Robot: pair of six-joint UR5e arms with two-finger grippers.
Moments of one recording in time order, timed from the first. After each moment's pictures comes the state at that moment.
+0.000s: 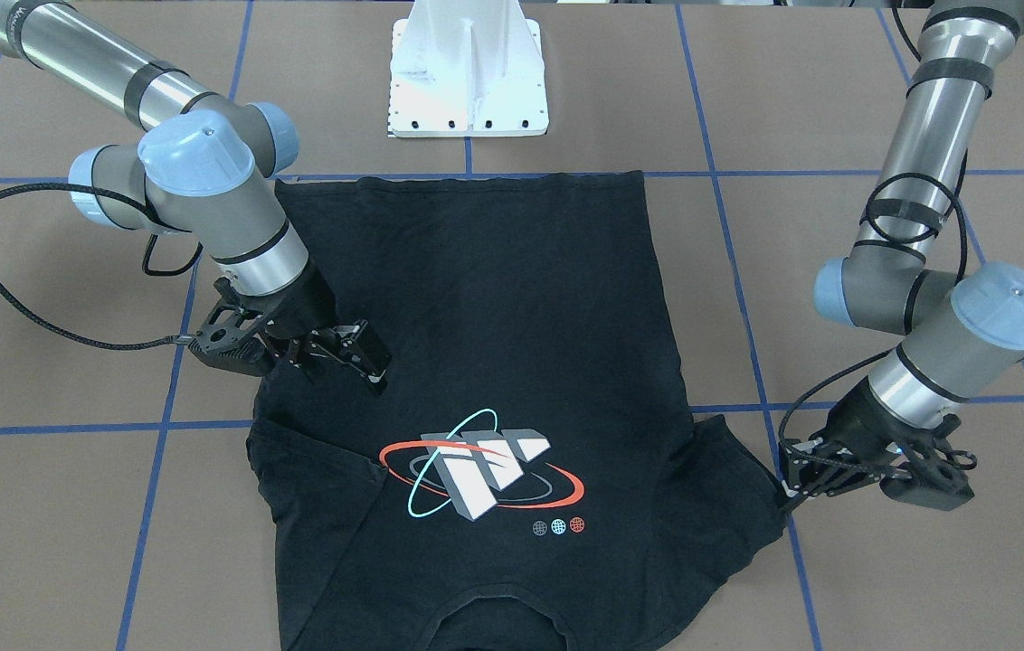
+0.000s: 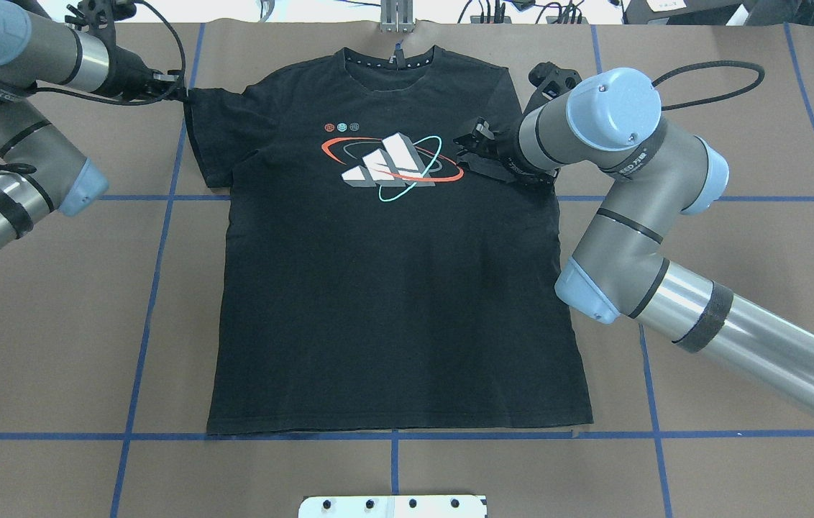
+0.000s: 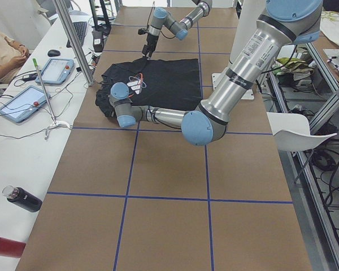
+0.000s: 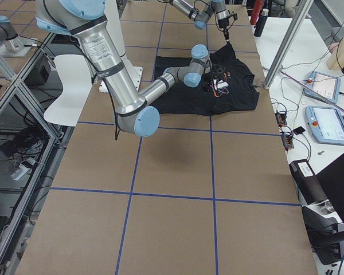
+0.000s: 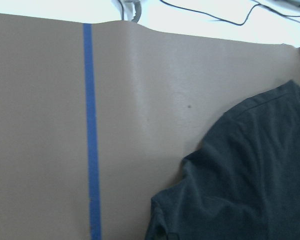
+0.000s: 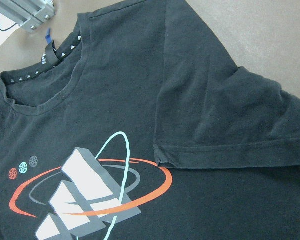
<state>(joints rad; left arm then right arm) -1.01 -2.19 -1.06 -2.68 -2.12 -1.14 0.72 -0.99 1.54 -1.05 1.85 1.60</state>
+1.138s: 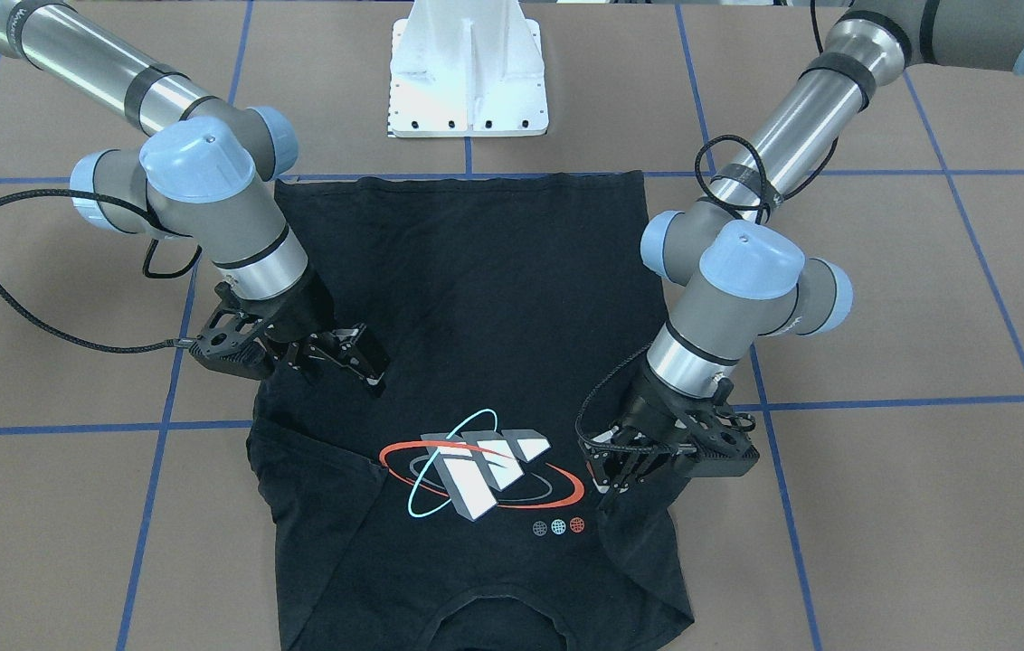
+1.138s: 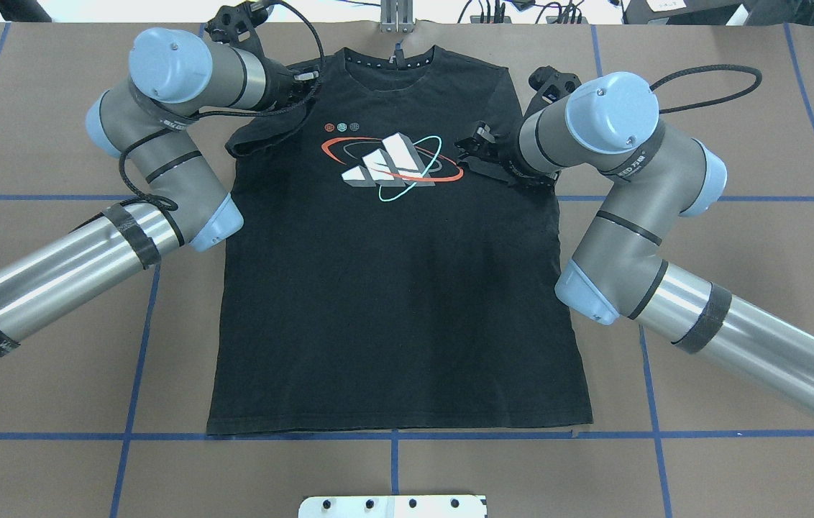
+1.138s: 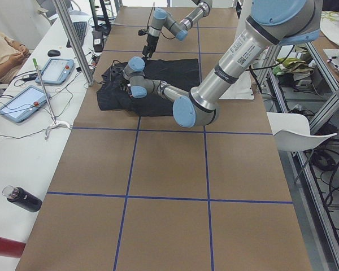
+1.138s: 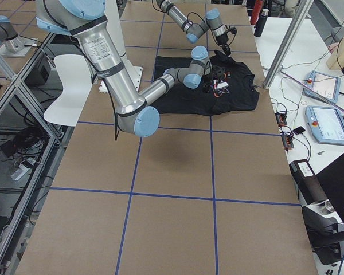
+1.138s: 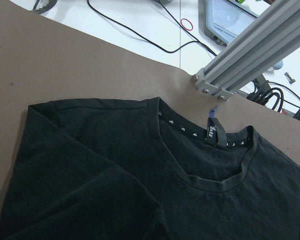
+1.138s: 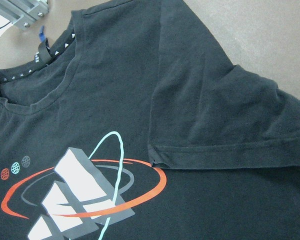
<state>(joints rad) -0.80 -2.38 -1.06 -2.54 -1.78 -1.39 0.72 -0.99 1.52 -1.04 1.84 1.60</state>
